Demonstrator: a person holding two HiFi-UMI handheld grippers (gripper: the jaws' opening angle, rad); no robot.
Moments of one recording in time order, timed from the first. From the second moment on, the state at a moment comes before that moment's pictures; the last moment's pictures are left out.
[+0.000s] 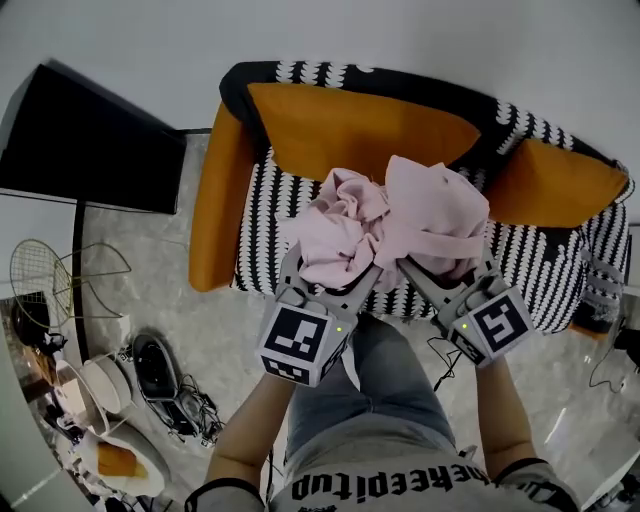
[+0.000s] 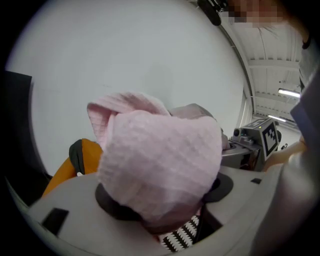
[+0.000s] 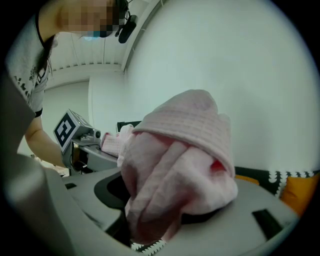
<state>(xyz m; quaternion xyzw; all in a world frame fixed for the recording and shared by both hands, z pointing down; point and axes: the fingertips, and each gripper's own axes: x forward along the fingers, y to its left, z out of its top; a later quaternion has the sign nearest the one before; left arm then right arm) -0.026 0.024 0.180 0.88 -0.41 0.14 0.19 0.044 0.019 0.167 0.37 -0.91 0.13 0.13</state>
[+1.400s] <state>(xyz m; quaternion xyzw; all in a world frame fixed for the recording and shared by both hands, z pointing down) -0.006 0.036 0.461 0.80 -0.39 0.28 0.35 0.074 0.029 0.456 0.35 -0.85 0.31 0.26</state>
